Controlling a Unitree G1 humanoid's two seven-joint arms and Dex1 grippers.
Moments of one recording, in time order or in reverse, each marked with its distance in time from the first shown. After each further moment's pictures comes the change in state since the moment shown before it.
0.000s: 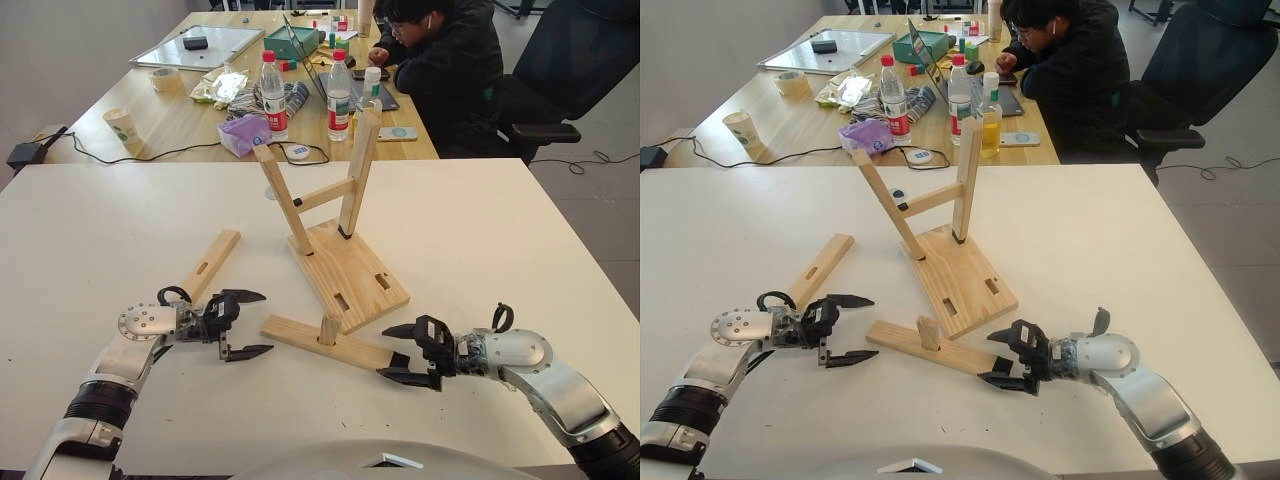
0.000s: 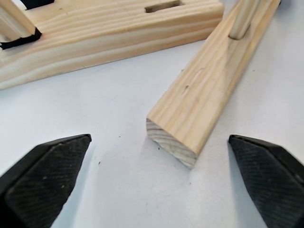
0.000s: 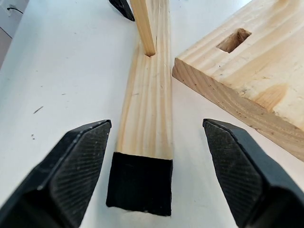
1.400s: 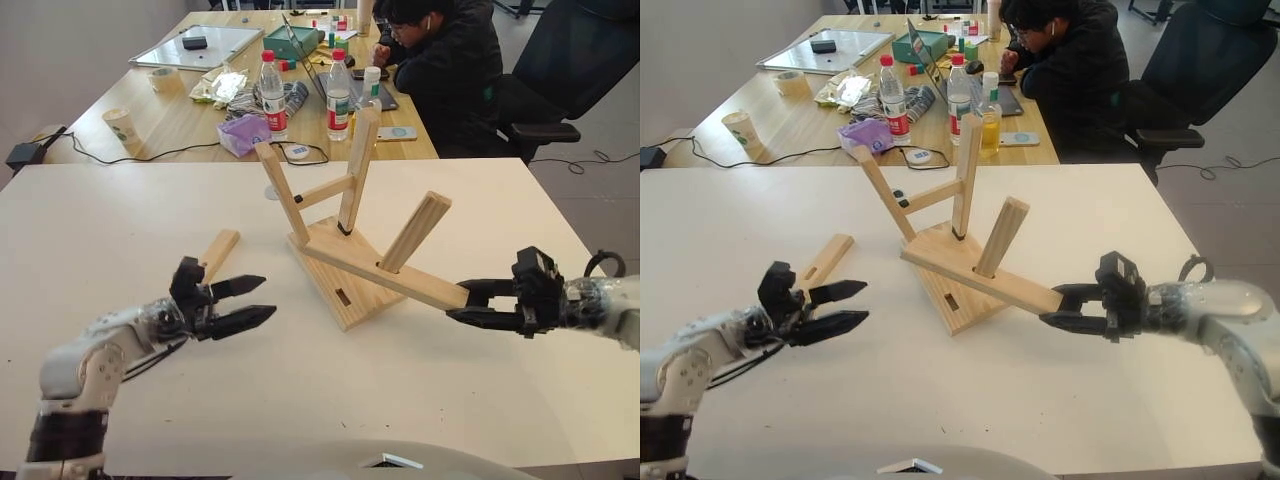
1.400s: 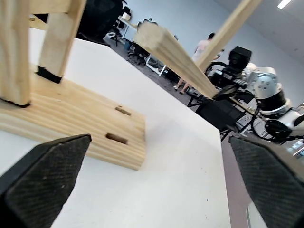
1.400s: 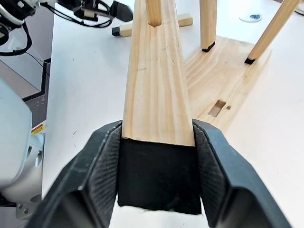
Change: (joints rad) left arm 0.215 -0.130 0.348 -0.642 -0.707 0.968 0.149; right arm -0.162 -0.287 -0.517 -0.015 0.499 0.361 0.259
